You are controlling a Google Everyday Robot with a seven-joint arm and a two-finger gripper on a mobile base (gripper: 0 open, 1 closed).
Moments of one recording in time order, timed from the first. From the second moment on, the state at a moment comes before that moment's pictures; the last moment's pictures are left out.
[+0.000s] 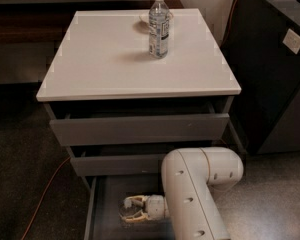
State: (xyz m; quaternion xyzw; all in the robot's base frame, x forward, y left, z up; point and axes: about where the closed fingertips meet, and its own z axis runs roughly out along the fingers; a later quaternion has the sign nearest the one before) arm 0.476 0.076 0.334 -0.50 0.48 0.49 0.53
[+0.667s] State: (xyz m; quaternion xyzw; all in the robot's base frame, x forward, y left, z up) arm 0.489 0.081 0.283 -0.51 0.48 0.48 0.52
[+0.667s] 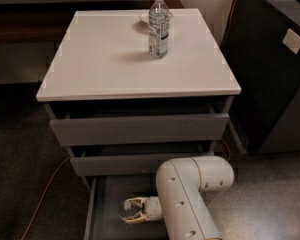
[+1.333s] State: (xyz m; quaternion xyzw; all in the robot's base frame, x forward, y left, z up) arm 0.497 0.083 0.257 -0.51 0.49 0.48 0.52
